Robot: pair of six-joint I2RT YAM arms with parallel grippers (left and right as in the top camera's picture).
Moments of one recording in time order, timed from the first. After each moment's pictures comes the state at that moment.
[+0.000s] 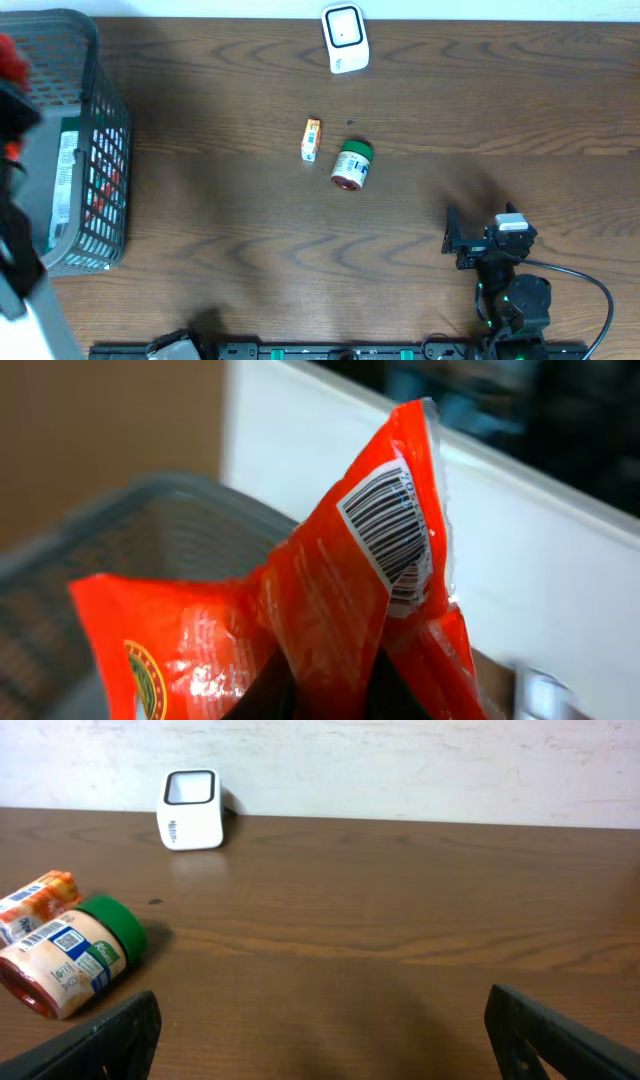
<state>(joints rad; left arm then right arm) 0.42 1.19 1.84 -0.97 0.05 -0.28 0.11 0.10 0.01 -0.07 0.03 0.02</state>
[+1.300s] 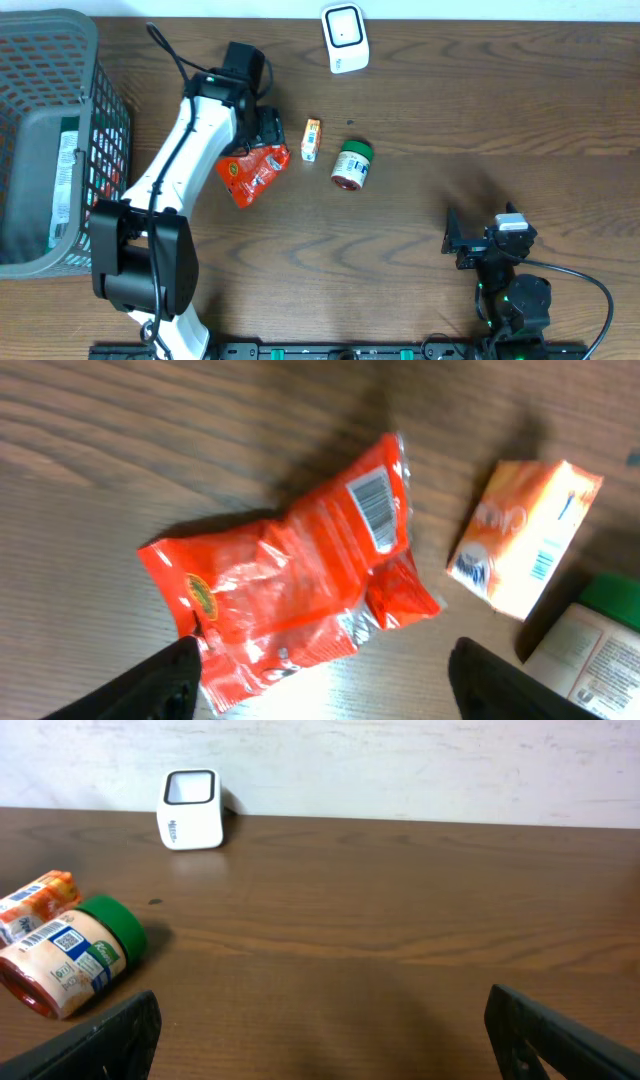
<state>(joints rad) -0.22 1.87 1.54 -0.98 0.02 -0.42 0.11 0.10 0.01 -0.07 0.03 0.02</state>
